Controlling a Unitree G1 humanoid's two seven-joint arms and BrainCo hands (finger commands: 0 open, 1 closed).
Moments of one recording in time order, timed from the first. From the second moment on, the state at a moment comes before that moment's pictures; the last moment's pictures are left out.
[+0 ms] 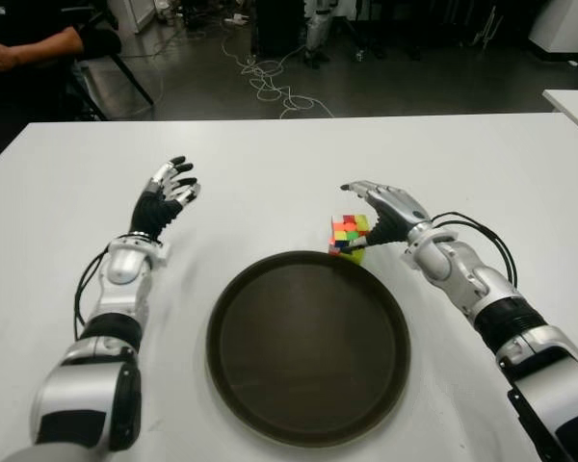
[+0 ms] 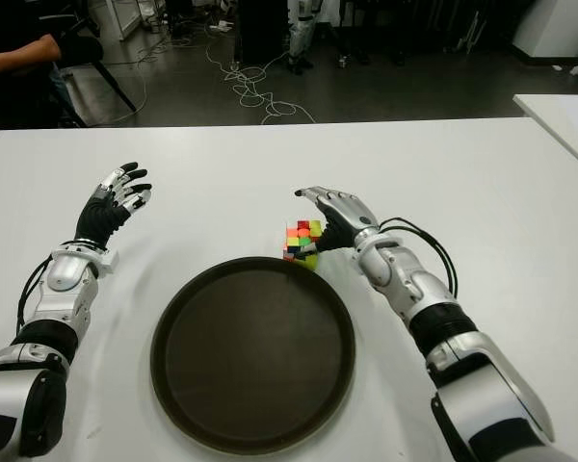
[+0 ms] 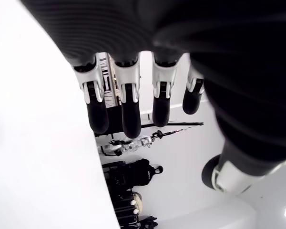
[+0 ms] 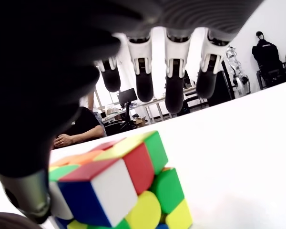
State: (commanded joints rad) left arm -0.62 0.23 0.14 1.13 -0.02 -0.56 -0.18; right arm -0.62 -0.33 0.43 0.78 -0.65 -0.33 -0.11
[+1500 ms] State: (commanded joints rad) left arm -0.63 0.23 0.14 1.14 -0.01 -0.55 -0.17; right arm -0.60 -0.30 0.47 0.76 -0.65 -0.33 -0.02
